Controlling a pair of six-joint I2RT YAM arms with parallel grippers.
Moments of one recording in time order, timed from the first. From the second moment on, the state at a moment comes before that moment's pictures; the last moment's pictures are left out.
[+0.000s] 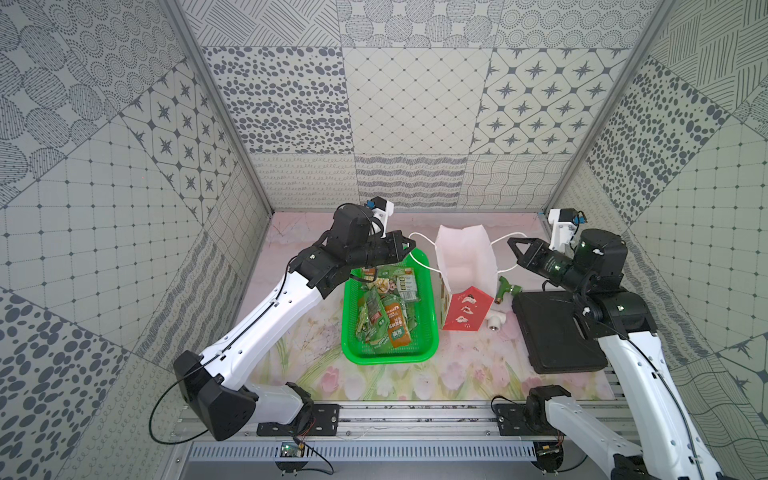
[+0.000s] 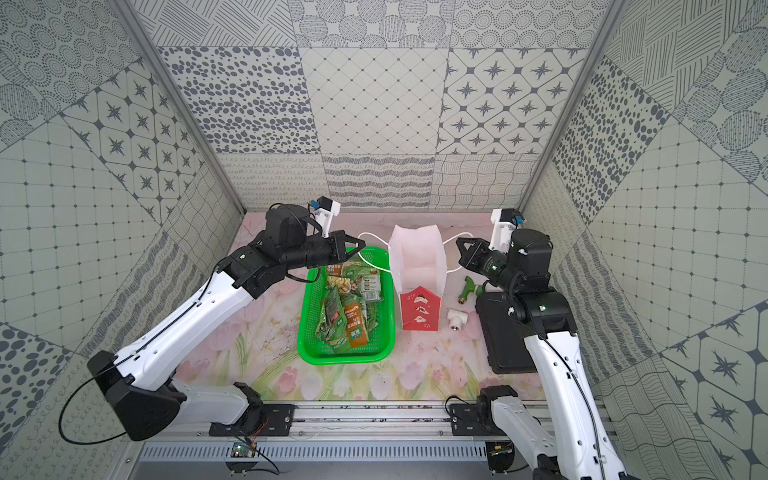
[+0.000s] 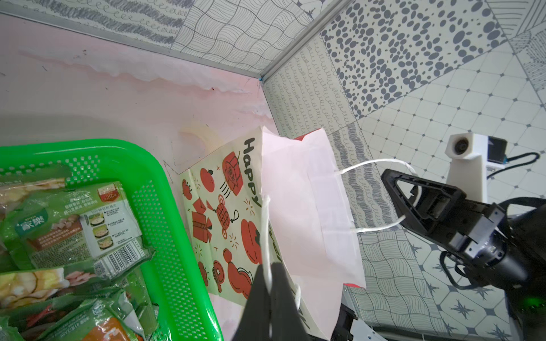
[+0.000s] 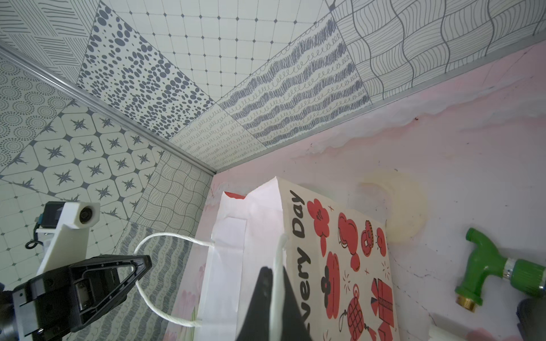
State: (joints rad) left arm -0.57 1.40 1.51 -0.52 0.33 -0.66; right arm 0.11 0.96 1.22 -0.58 -0.33 0.59
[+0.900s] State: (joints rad) left arm -0.40 2.04 2.23 -0.76 0.33 -0.54; right arm -0.06 1.38 1.30 -0.48 -0.38 0.60
